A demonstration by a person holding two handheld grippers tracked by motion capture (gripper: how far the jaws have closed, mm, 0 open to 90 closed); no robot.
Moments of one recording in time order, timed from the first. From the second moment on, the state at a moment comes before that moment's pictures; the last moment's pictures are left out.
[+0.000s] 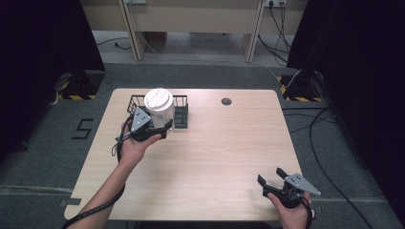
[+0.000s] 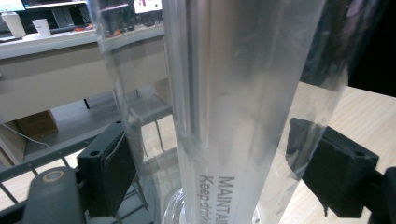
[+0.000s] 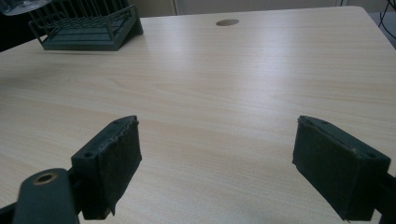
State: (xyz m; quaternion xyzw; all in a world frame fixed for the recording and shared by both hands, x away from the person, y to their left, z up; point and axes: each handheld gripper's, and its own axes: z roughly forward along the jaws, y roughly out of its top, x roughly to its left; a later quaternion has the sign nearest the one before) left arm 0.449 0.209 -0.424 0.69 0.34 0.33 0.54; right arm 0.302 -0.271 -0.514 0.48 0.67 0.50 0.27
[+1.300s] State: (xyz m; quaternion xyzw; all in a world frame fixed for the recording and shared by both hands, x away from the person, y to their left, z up) left arm 0.494 0.226 -0.398 0.65 0.38 0.37 0.54; right arm 0.302 -0.271 -0.514 0.48 0.67 0.50 0.26
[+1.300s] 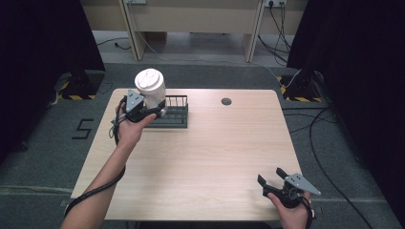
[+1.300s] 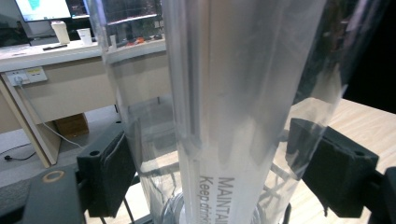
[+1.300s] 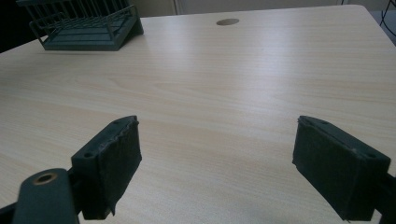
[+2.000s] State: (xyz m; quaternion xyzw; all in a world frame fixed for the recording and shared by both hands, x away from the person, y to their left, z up) left arm 0.527 0.228 -0.407 0.64 0.41 0.37 0.52; right arm 0.302 -0.271 -0.514 0.49 0.67 0.50 0.26
